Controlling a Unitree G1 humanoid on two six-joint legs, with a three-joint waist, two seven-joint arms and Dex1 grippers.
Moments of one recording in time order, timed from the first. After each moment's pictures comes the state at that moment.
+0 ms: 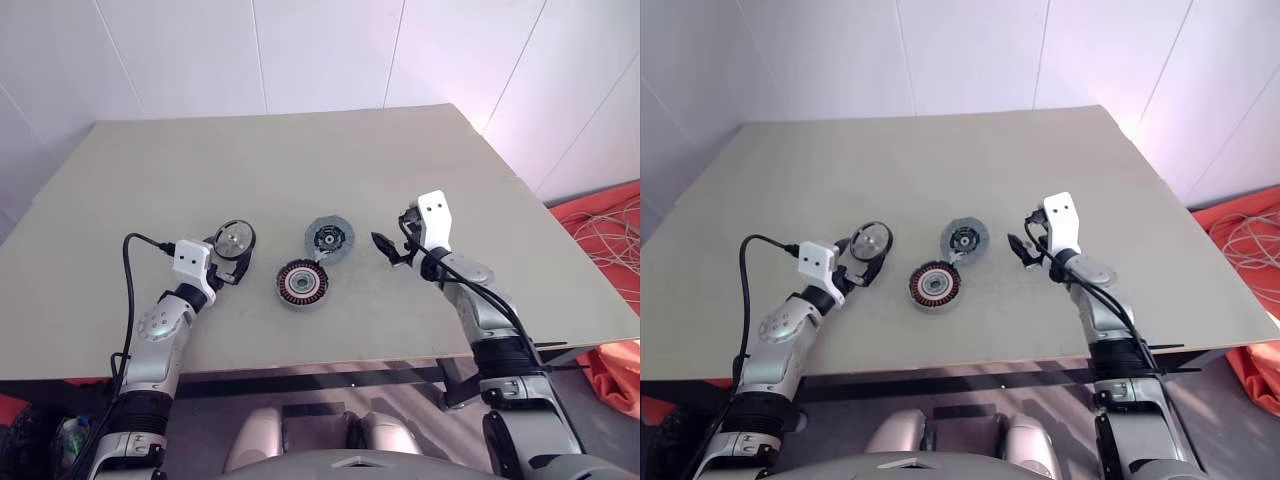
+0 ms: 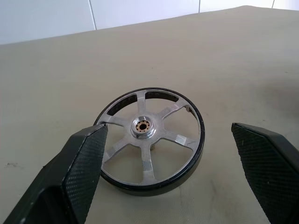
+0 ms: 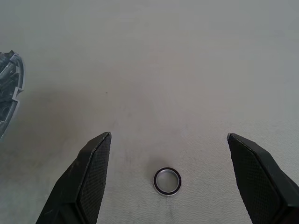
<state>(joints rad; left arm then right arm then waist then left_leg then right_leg) -0.13 0.27 0.11 0.21 -0.19 -0.07 -0.44 -0.40 -0.29 -0.04 0.19 0.14 0.42 0.39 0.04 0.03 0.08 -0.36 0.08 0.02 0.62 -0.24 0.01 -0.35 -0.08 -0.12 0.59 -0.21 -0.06</state>
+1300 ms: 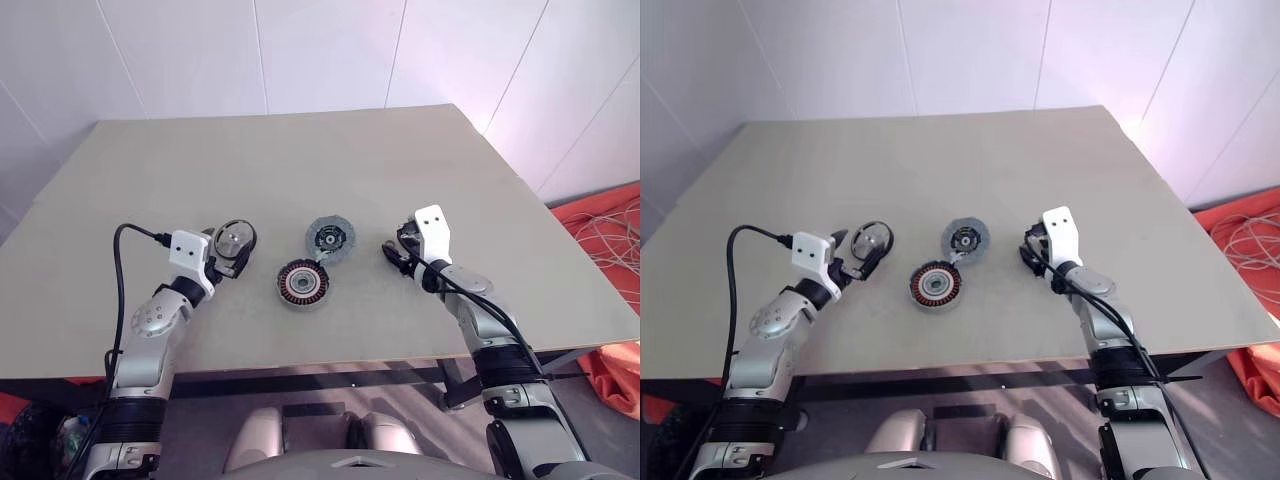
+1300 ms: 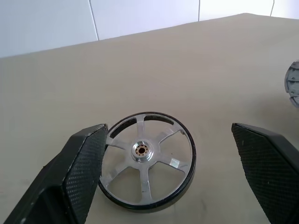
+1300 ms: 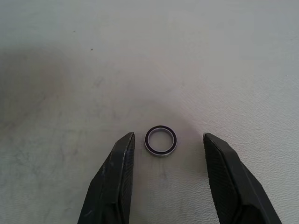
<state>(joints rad) -0.10 0.28 0.11 -0.04 -0.20 0.13 -0.41 -0.35 -0.31 -0.01 0.22 0.11 0.43 0.39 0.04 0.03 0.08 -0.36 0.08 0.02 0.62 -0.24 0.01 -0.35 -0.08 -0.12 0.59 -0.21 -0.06</state>
